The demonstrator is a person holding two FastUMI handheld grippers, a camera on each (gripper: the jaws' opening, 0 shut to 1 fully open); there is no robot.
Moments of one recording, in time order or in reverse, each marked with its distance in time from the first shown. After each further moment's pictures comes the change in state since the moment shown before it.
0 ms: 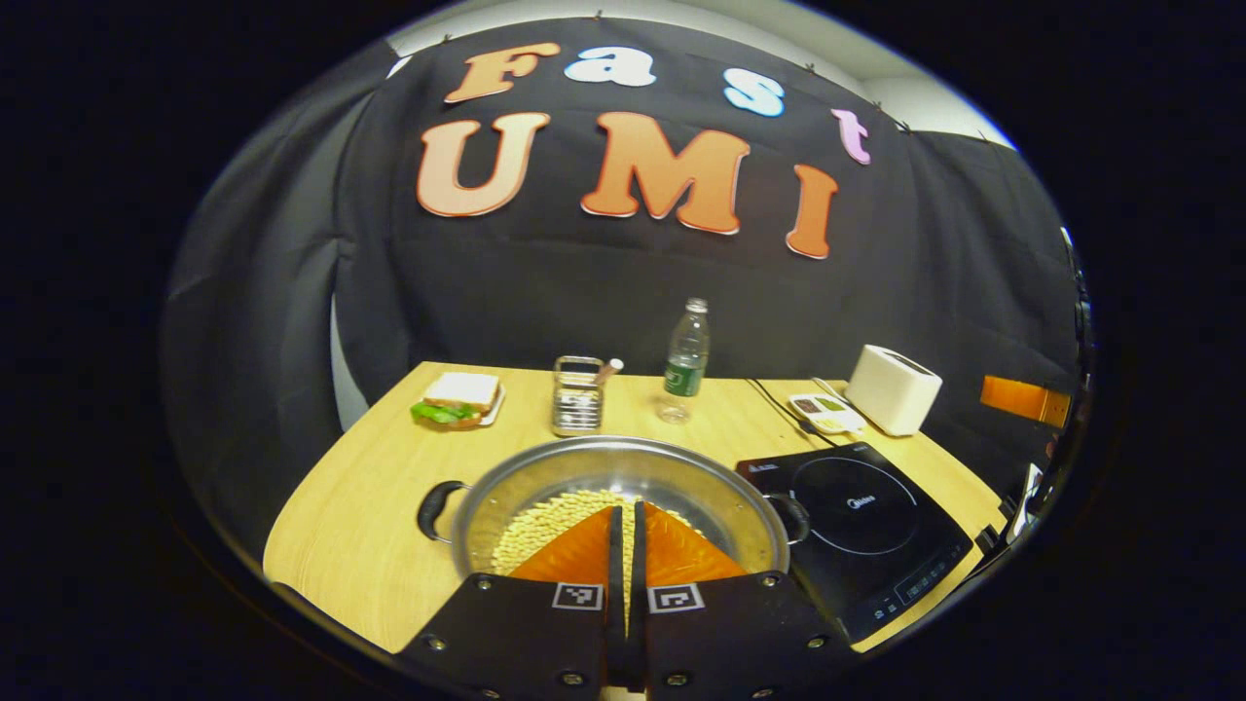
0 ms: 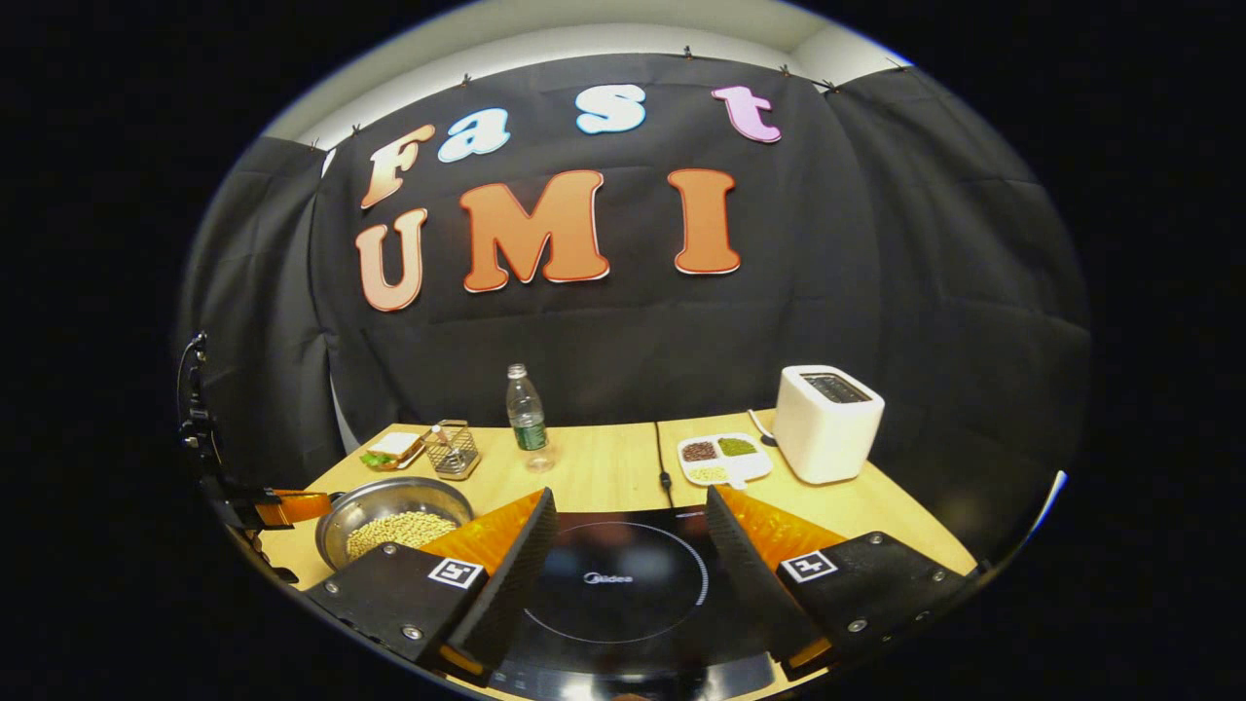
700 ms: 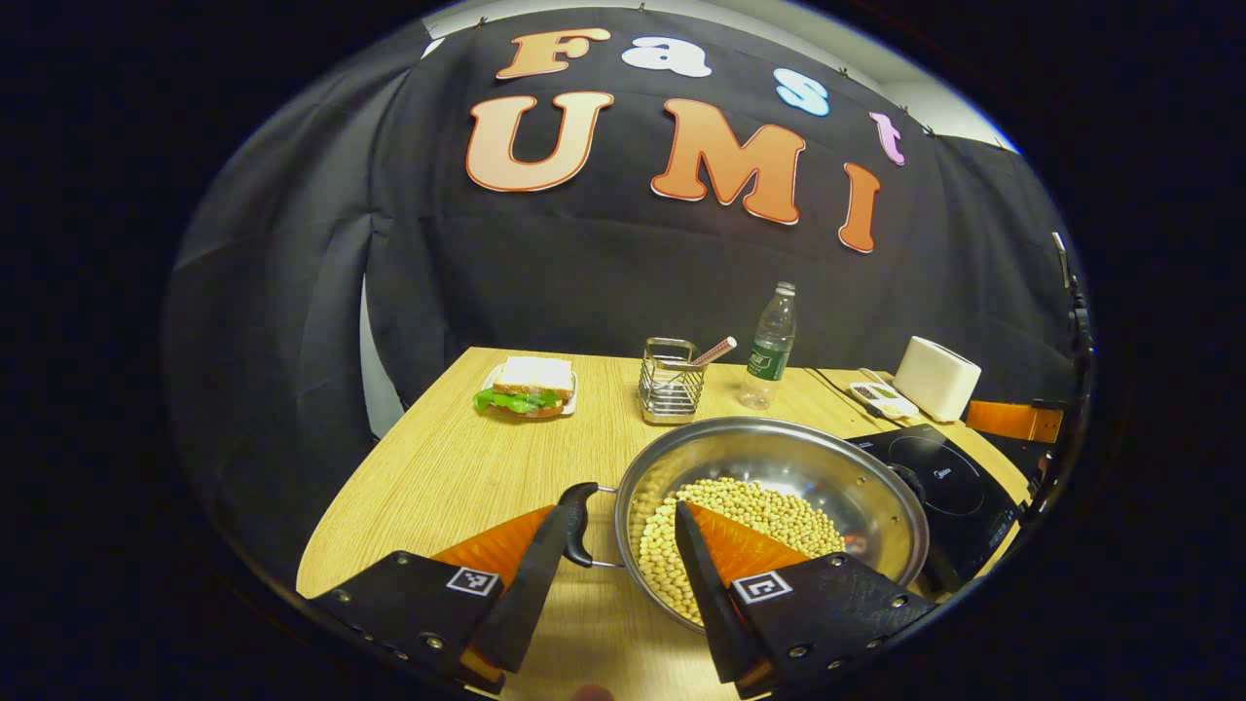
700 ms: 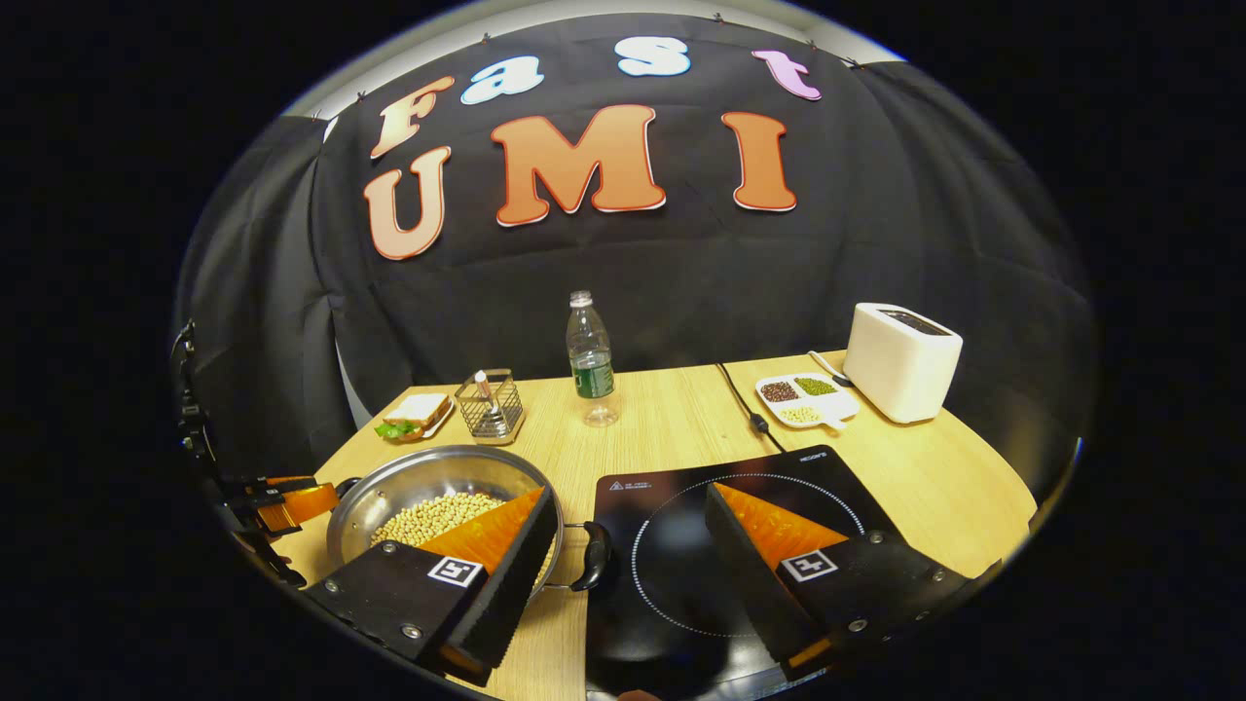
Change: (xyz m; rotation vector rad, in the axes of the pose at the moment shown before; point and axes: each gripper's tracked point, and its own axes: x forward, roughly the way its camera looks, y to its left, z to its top) left arm 0.042 0.110 -0.034 0.029 0.039 0.012; right arm 0.058 0.114 -0.075 0.003 0.152 0.006
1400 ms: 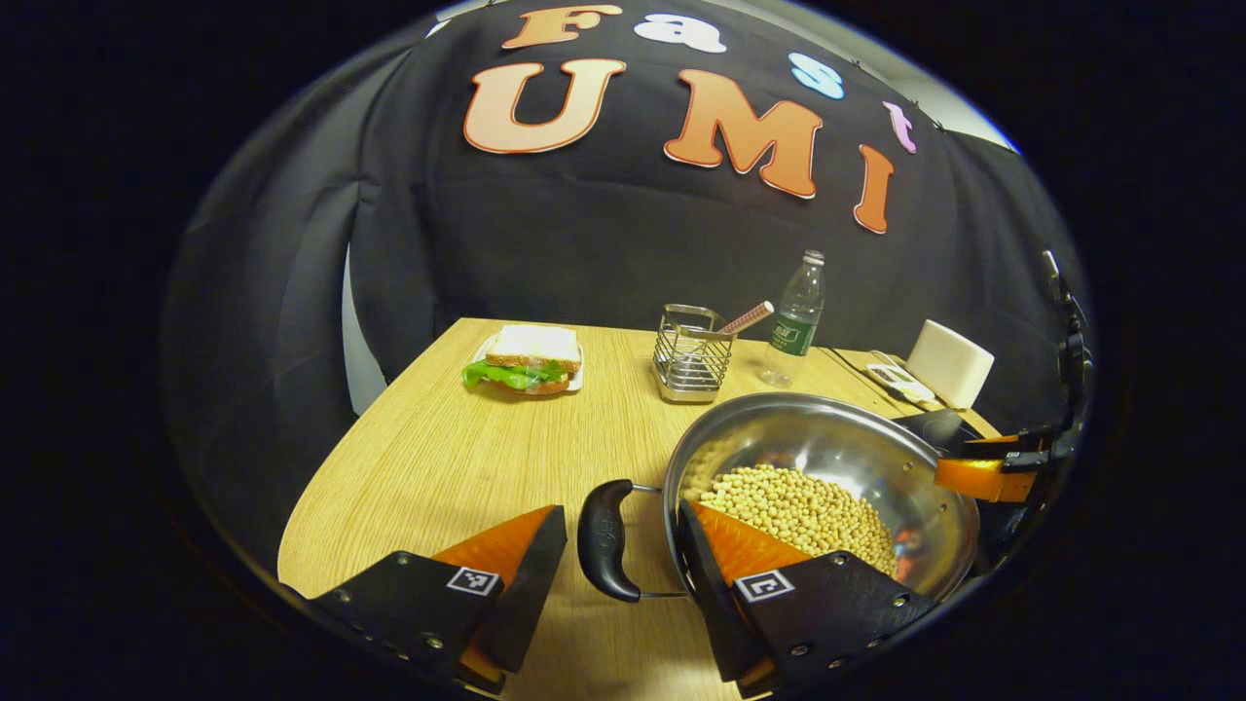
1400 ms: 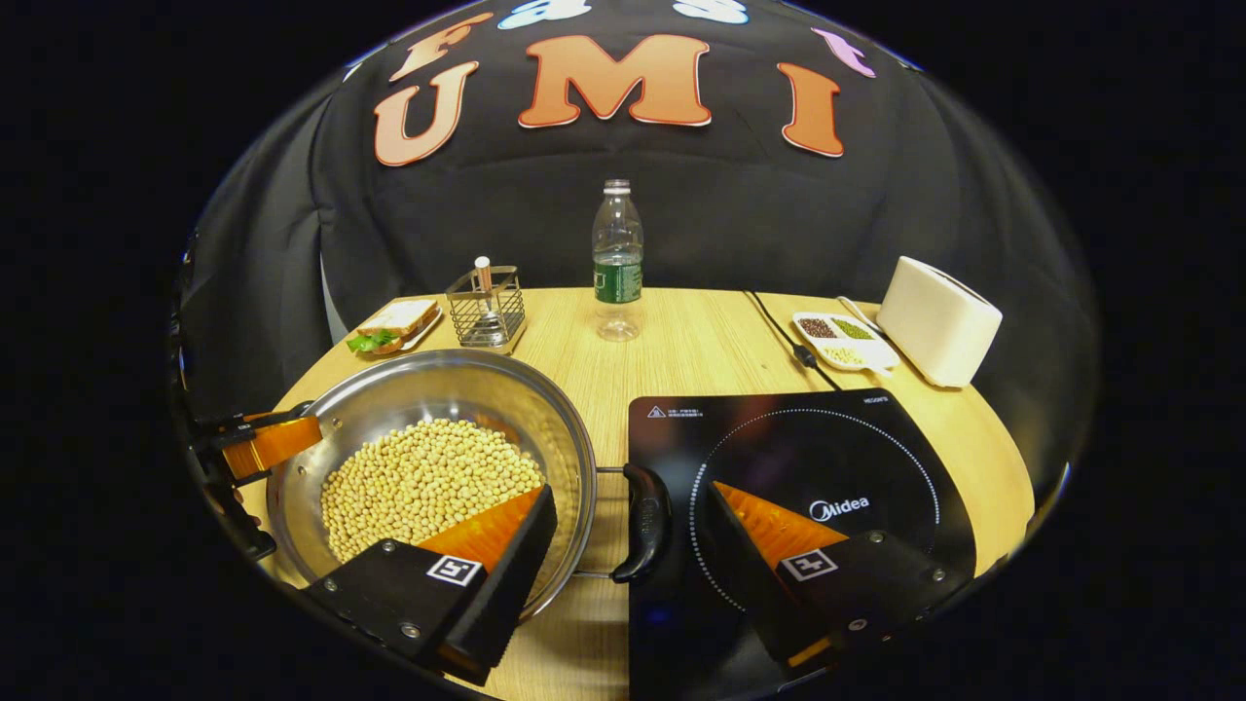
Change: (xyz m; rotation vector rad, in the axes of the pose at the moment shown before) left arm 0.048 0.014 -0.025 -0.044 0.060 -0.031; right arm 0.050 0.030 -0.069 -0.089 0.210 -0.037
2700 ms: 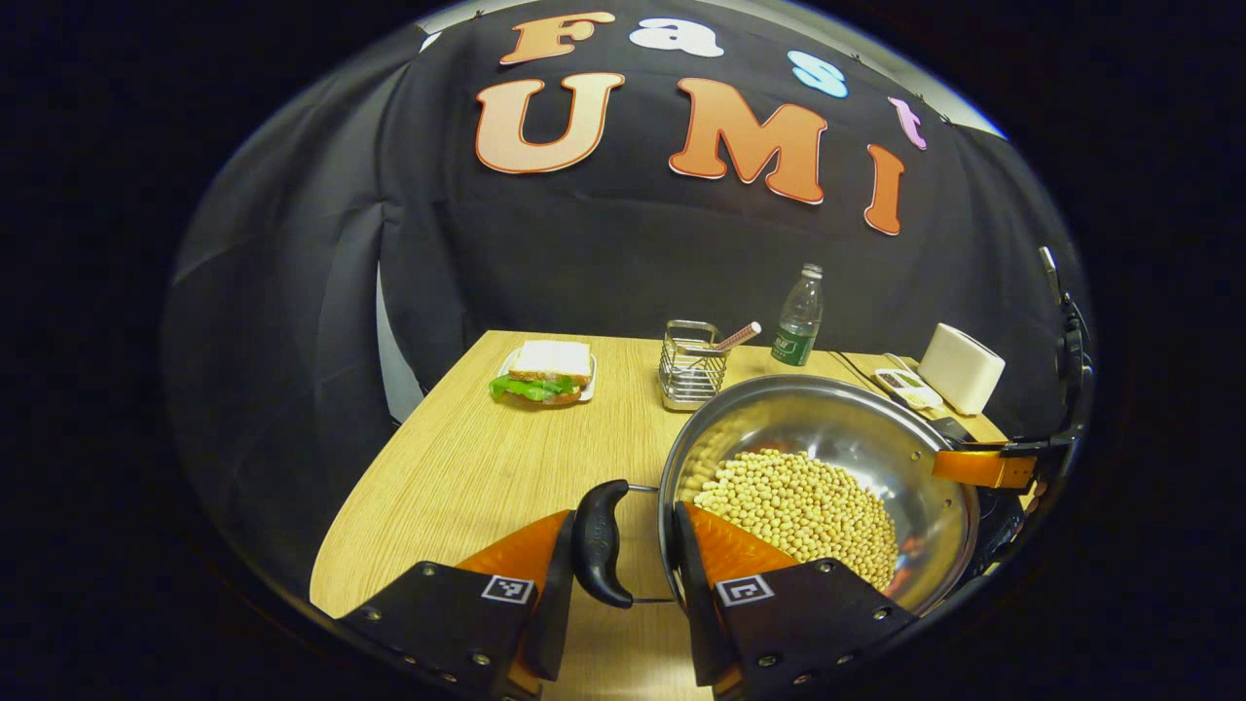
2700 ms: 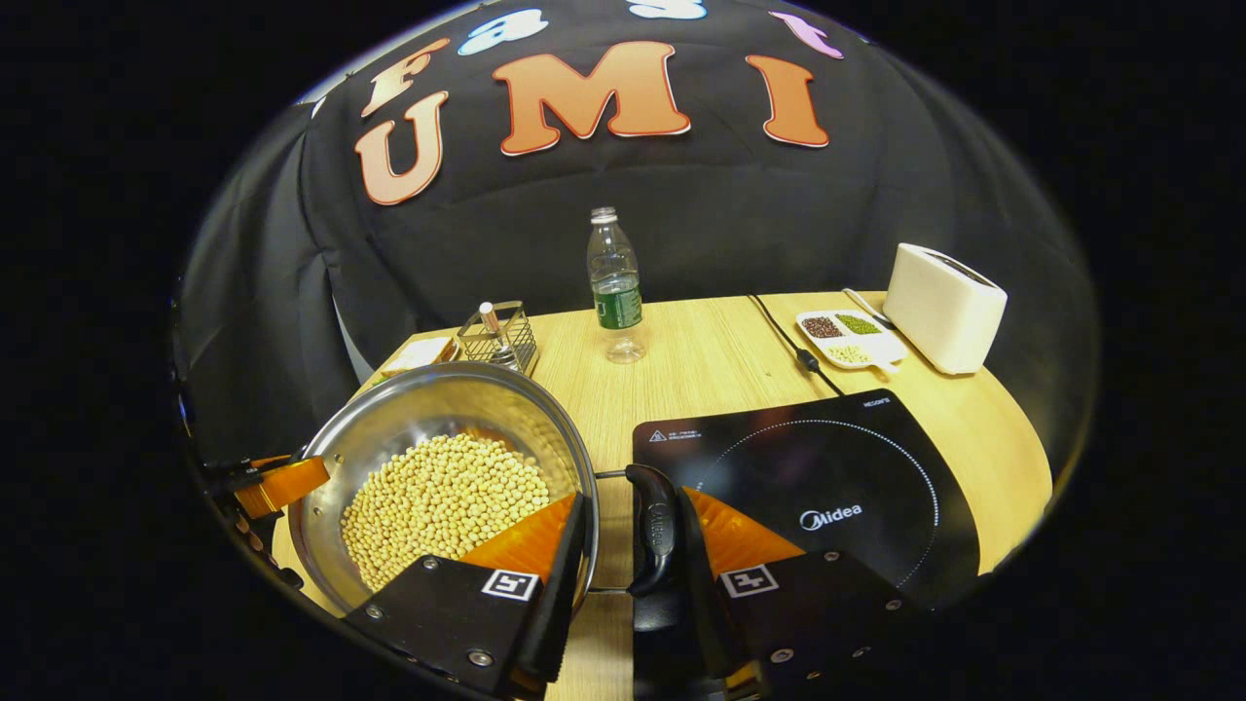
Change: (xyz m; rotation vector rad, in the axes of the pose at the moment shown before) left arm -0.058 -0.025 0.025 0.008 0.005 0.092; right arm -0.029 -0.012 0.031 0.097 -0.024 0.071
